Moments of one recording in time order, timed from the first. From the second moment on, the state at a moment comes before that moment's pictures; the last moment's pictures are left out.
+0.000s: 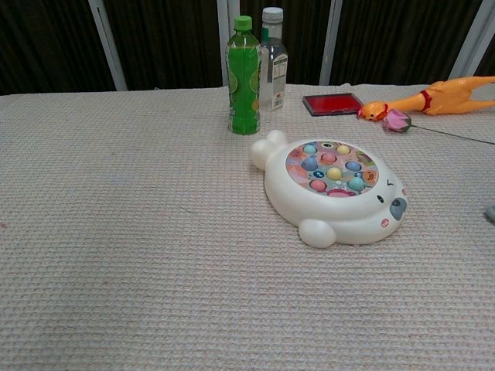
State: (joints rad) left arm -0.09 -1.11 -0.03 -1.68 1.54 1.50 -0.01; right arm 0.31 -1.48 0.27 -1.51 -0.75 1.21 -0.31
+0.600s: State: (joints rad) left arm -0.09 -1.11 -0.03 -1.68 1.54 1.50 -0.01; right arm 0.32 -1.48 0.26 -1.51 -0.74 1.20 -0.32
